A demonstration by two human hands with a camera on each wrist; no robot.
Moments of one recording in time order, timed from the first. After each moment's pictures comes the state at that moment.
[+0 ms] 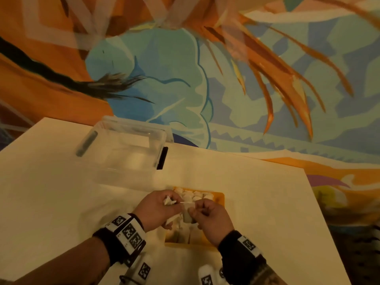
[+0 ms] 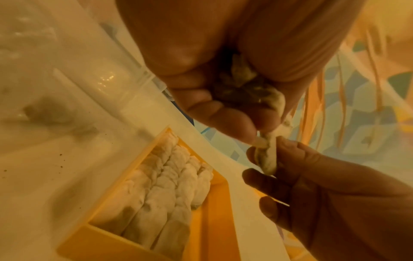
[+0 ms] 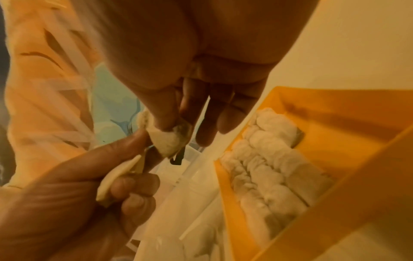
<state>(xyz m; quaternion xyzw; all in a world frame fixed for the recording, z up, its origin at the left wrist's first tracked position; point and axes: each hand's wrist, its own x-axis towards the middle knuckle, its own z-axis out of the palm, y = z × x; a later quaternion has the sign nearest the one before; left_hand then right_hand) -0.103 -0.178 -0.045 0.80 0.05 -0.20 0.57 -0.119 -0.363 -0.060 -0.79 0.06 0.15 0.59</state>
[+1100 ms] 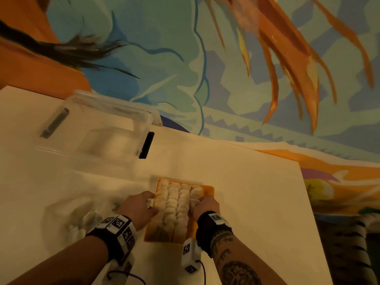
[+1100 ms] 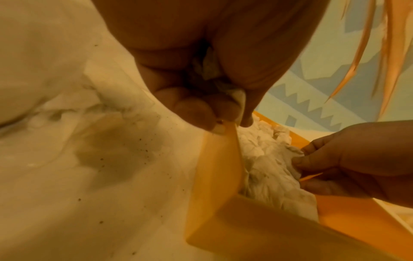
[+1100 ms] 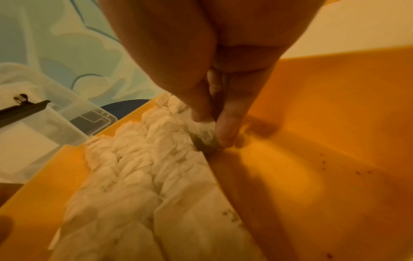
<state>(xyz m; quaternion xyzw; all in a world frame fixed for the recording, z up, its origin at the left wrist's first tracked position) -0.071 -0.184 -0.139 0.92 0.12 -0.26 0.28 -0.045 -0.392 -0.155 -0.89 0.28 0.24 0.26</state>
